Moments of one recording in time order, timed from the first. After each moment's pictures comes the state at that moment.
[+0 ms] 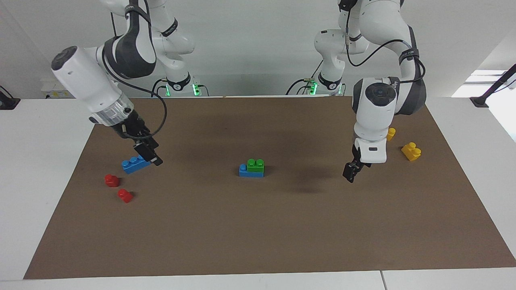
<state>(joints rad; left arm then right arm) -0.10 0.26 -0.13 -1.75 0.24 2.09 -0.79 -0.15 0.05 0.10 -1.83 0.35 2.01 0.80</state>
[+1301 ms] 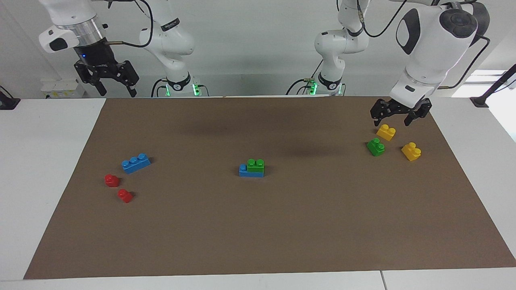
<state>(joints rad) 0.01 0.07 -0.14 -1.56 0.06 1.58 0.01 -0.20 -0.20 0.15 -1.73 0.08 1.62 0.09</state>
